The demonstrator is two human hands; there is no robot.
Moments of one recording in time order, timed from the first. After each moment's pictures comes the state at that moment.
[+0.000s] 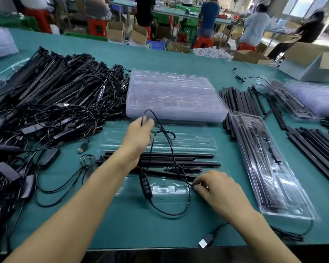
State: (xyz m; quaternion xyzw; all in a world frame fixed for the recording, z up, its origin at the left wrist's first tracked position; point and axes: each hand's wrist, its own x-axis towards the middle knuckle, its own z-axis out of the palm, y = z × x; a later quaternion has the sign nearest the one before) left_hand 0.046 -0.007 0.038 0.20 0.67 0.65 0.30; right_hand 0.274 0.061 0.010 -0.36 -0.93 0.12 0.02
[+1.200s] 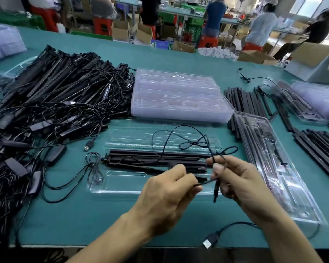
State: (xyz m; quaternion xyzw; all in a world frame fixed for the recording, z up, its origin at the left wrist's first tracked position) left_hand 0.137 -0.079 0.017 0.65 0.61 0.45 -0.04; right_hand 0.280 0.051 0.053 -0.30 -0.66 0.64 0.25
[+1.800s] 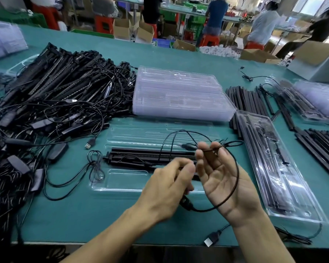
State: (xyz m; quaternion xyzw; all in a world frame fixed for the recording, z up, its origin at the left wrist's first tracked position) left_hand 0.137 -0.072 0.019 0.45 0.65 0.54 0.27; right_hand 0.249 0.028 0.055 -0.17 -0.31 0.89 0.29
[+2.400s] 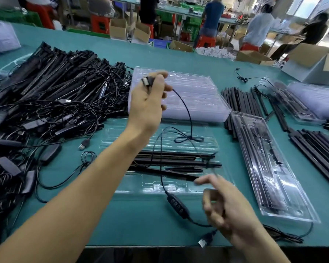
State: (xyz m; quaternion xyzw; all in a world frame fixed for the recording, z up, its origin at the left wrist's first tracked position) left_hand 0.062 -0.006 0.108 0.33 0.55 0.75 0.16; right_hand 0.288 0.020 0.035 -0.37 -0.52 0.76 0.16
